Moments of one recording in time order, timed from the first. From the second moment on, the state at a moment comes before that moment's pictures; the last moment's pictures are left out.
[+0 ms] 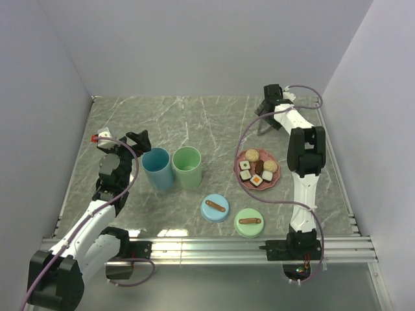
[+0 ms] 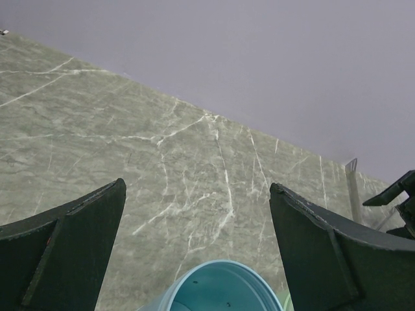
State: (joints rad) left arm -0.22 0.86 0.41 0.51 -0.25 -0.45; right arm 0.10 2.27 1.85 -0.54 0.35 0.76
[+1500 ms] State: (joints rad) left arm -0.22 0.86 0.41 0.51 -0.25 -0.46; right arm 0.14 2.06 1.64 -0.49 0.38 0.73
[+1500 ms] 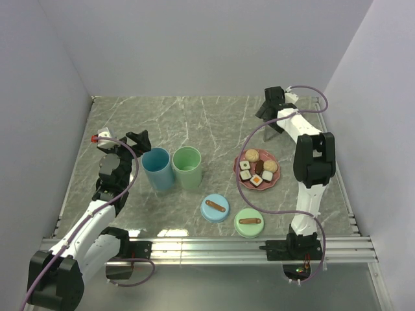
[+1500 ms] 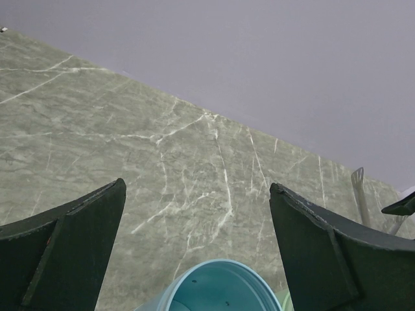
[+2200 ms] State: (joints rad) left arm -0.22 0.86 0.41 0.51 -0.25 -0.46; right arm 0.12 2.08 1.60 -0.49 0.36 0.71
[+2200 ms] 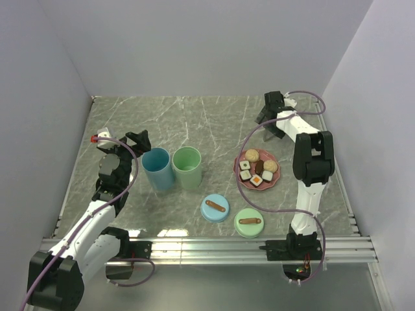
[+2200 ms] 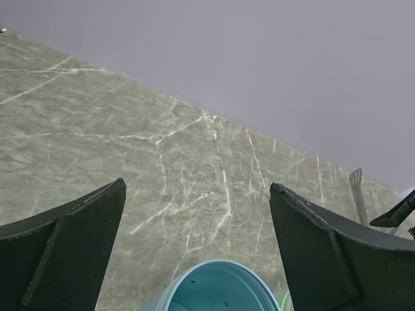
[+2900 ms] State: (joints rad) left arm -0.22 0.86 0.41 0.51 -0.25 -0.46; right arm 0.07 2.30 1.89 -0.62 0.29 0.69
